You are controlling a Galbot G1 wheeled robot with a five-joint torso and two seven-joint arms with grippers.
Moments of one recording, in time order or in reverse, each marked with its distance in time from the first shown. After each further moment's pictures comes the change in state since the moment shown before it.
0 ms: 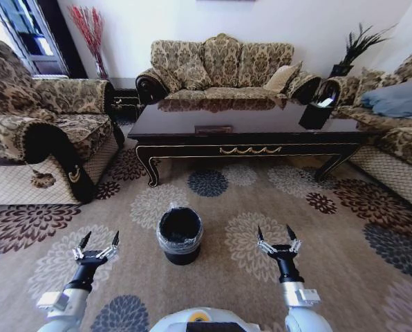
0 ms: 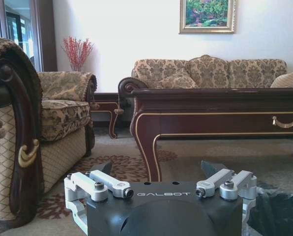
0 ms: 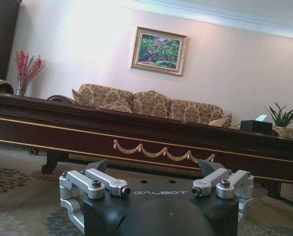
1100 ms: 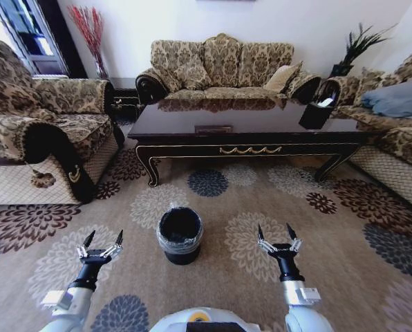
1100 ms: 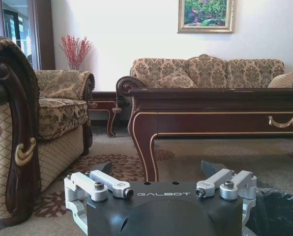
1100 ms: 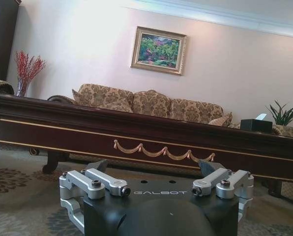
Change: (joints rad) left arm -0.003 0.002 0.010 -0.006 0.003 0.009 -0.006; right arm 0.000 0.000 0.002 0.005 0.011 -0.009 -0.007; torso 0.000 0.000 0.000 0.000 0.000
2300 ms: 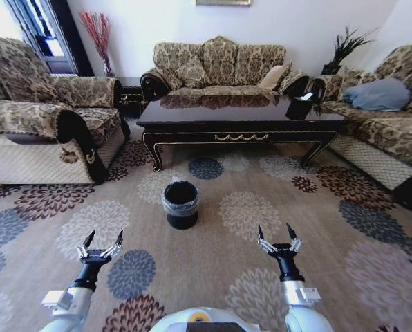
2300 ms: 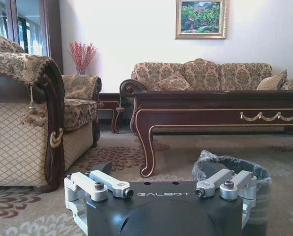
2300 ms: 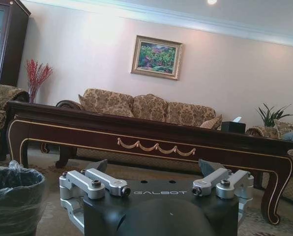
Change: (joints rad) left arm 0.000 0.000 0.000 0.000 0.000 0.001 0.000; right arm 0.000 0.000 0.000 0.000 0.000 0.000 0.000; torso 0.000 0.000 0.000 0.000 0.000
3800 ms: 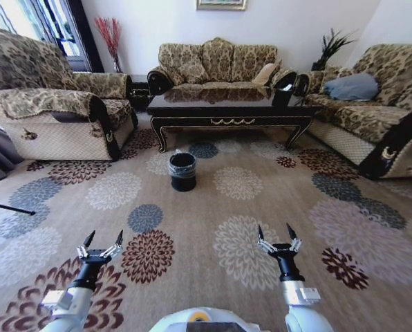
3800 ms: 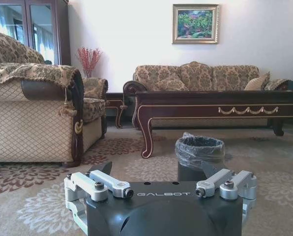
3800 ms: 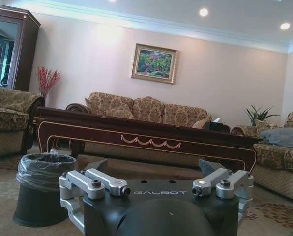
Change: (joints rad) left arm 0.000 0.000 0.000 0.000 0.000 0.000 0.000; right arm 0.000 0.000 0.000 0.000 0.000 0.000 0.000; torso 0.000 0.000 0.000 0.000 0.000
